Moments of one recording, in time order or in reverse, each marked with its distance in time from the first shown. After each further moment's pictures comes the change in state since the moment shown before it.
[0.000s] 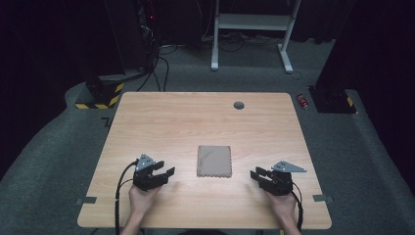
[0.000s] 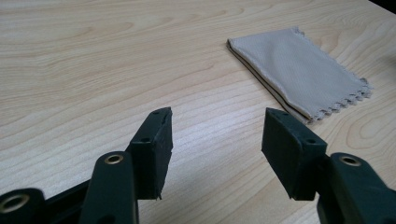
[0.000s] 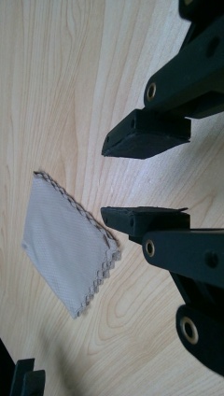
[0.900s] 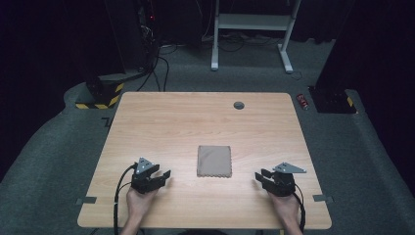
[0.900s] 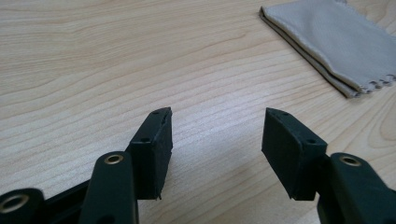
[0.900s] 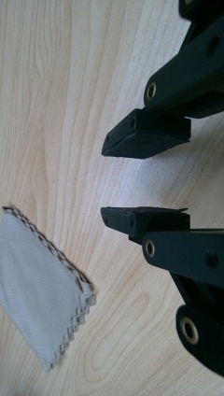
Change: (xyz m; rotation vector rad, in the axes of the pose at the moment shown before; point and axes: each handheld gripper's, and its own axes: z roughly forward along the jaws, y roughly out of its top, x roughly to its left) left arm 0.008 -0.017 0.005 0.051 0.087 0.012; right arm -0.011 -0.010 0.002 0.070 -0.099 0.000
